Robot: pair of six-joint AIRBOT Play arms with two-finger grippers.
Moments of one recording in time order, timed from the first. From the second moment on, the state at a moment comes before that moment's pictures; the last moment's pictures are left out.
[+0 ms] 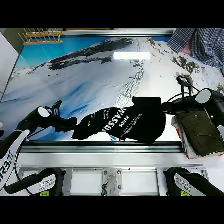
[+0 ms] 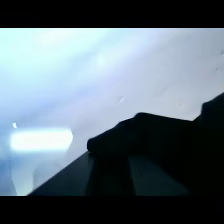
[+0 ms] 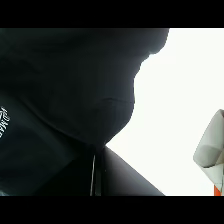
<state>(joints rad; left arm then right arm) 0.03 -1.31 0.66 1.08 -0.94 -1.46 -0.08 -1.14 0.94 -1.26 1.11 1.40</state>
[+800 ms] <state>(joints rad) 0.27 -0.69 1.41 1.08 -1.02 -1.47 -0.09 -0.96 1.64 -1.35 1.13 1.40</state>
